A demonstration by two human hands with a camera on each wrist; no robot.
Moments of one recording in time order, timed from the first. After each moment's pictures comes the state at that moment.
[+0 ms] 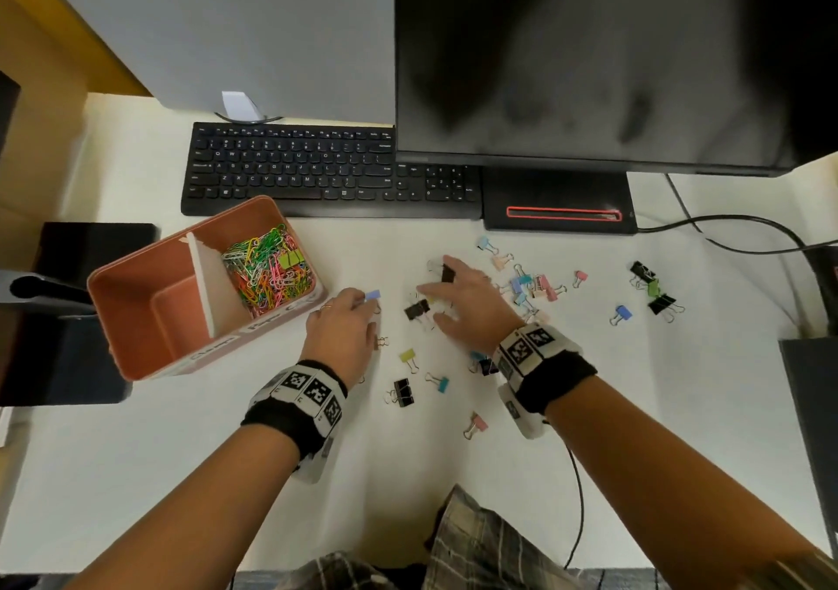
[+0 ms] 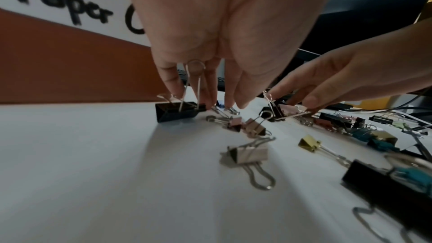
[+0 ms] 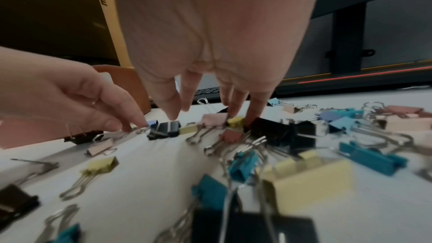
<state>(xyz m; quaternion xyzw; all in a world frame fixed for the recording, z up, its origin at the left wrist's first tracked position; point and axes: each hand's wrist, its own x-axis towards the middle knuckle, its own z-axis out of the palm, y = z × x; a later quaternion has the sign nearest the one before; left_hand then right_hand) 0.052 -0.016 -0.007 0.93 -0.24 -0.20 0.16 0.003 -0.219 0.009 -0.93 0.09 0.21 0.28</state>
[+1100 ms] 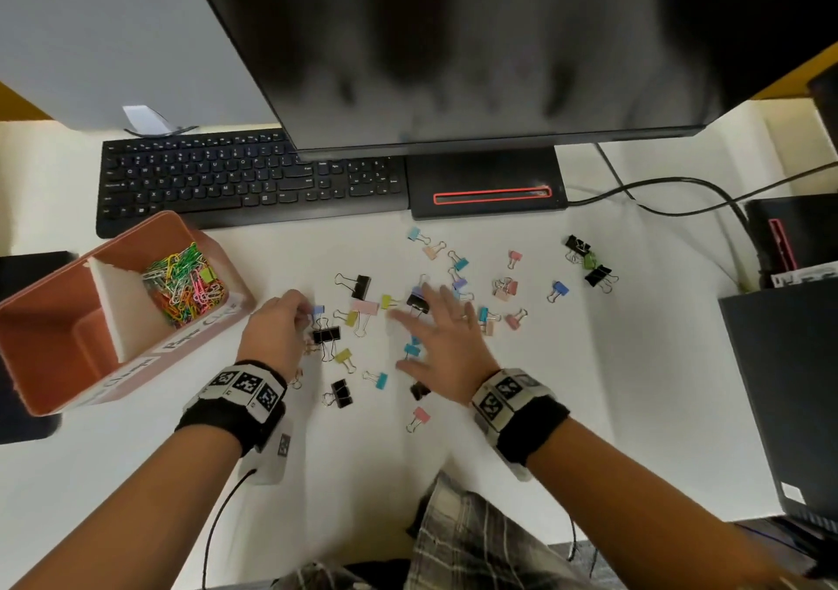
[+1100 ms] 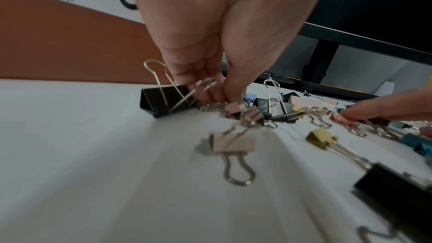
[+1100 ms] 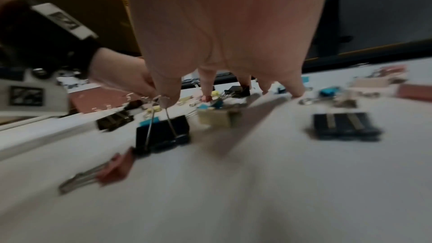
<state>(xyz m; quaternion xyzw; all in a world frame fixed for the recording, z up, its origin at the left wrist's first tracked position) 0.054 -0.037 -0.007 0.94 -0.15 -0.21 0.22 -0.076 -0.240 0.004 -0.95 0.07 0.20 0.23</state>
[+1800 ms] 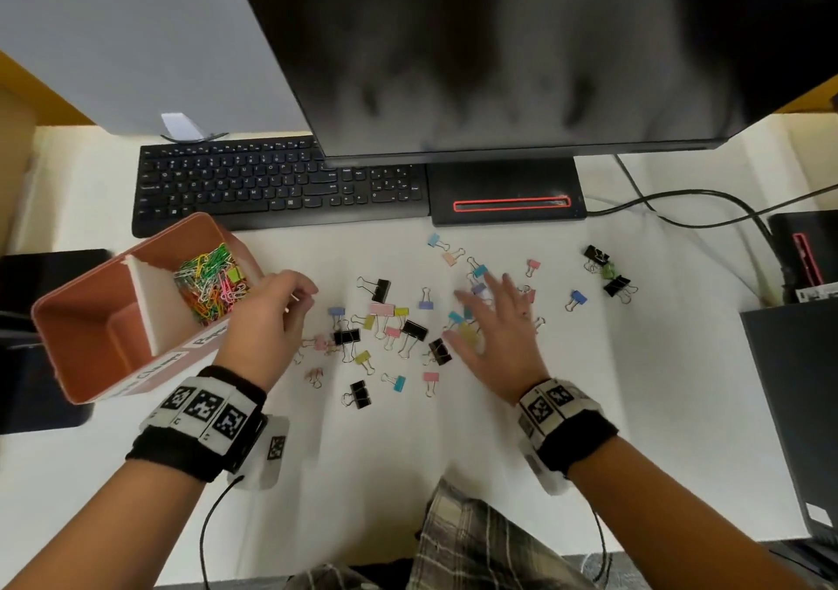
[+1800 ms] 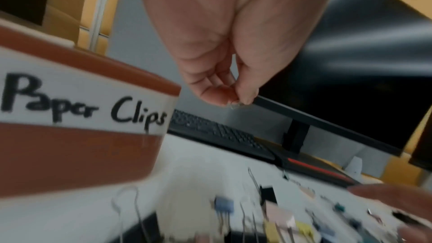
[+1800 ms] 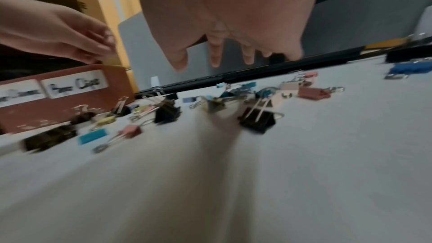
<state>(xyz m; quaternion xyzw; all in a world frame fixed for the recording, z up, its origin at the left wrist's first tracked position) 0.059 -0.025 0.056 0.92 -0.25 -0.09 0.28 -0.089 -0.268 -0.004 -0.95 0.19 0.06 0.25</state>
